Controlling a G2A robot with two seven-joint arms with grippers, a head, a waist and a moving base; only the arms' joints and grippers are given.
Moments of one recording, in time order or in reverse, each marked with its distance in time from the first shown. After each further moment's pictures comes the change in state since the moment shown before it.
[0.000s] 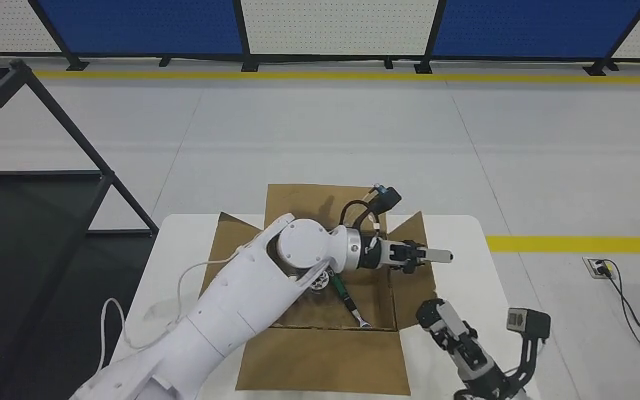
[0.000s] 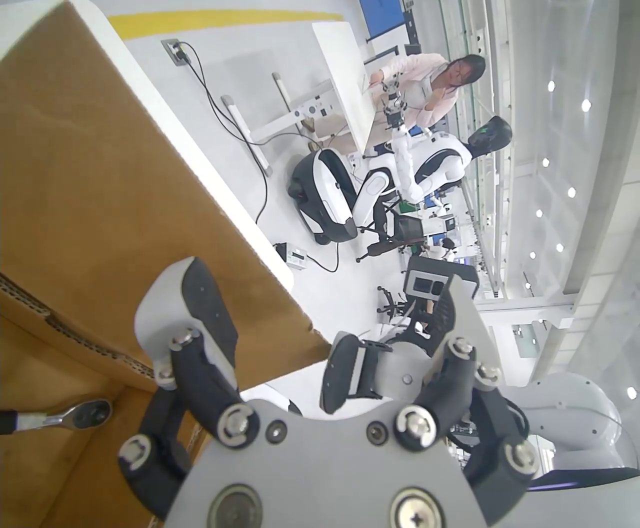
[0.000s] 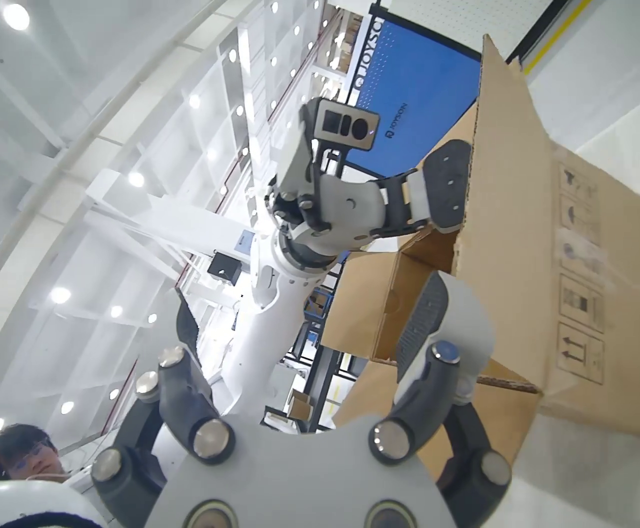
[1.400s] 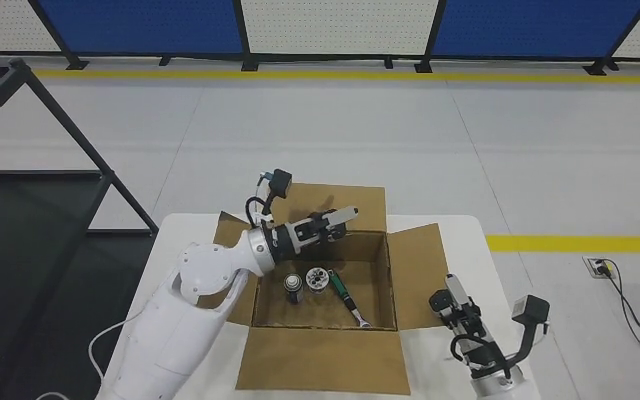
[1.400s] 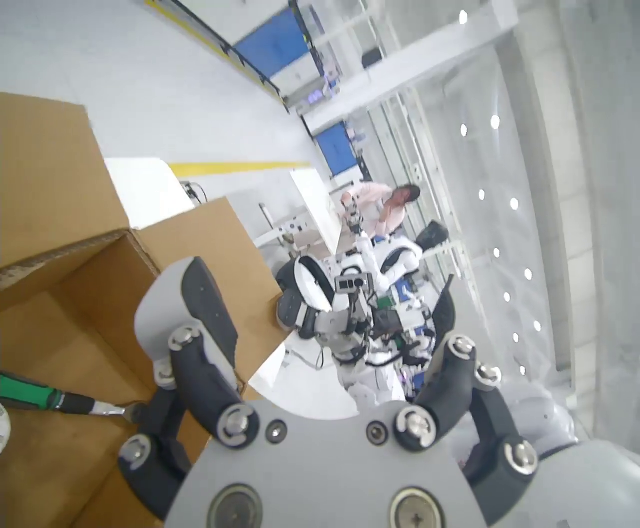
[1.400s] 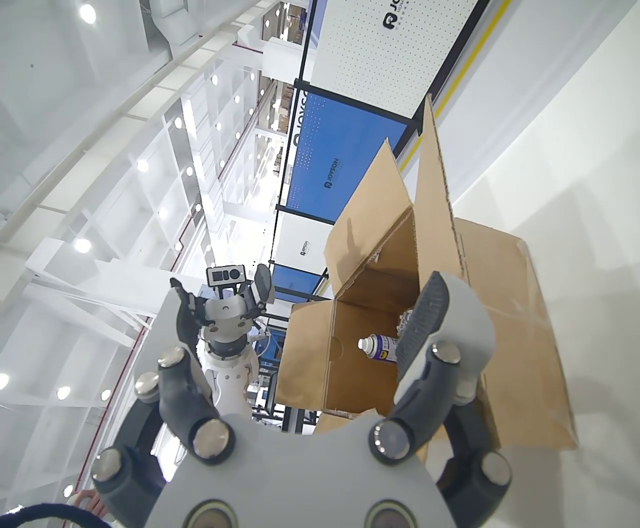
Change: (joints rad) left arm 0.454 0.205 -0.558 -0.467 0.157 0.029 0.169; right arm 0.076 0.006 -0.019 0.092 -0.018 0.138 -0.157
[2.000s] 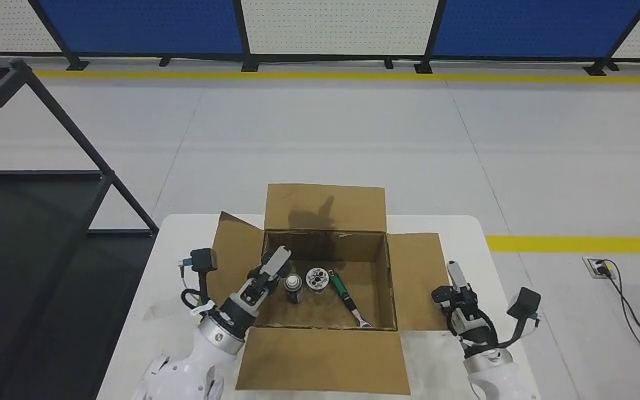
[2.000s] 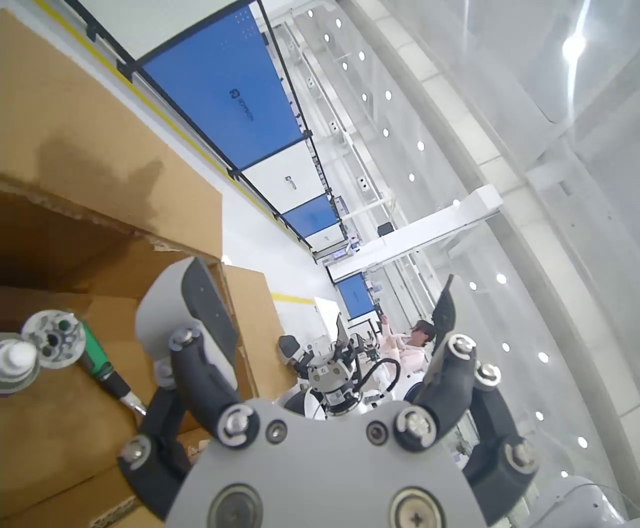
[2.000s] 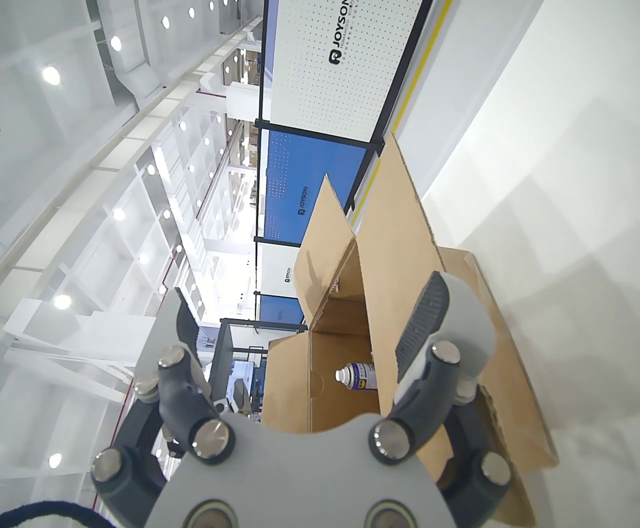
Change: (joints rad) left arm 0.592 0.043 -0.221 -0.454 0.220 0.020 0.449; right arm 0.098 -0.003 -0.022 0.118 0.039 0.123 -0.115
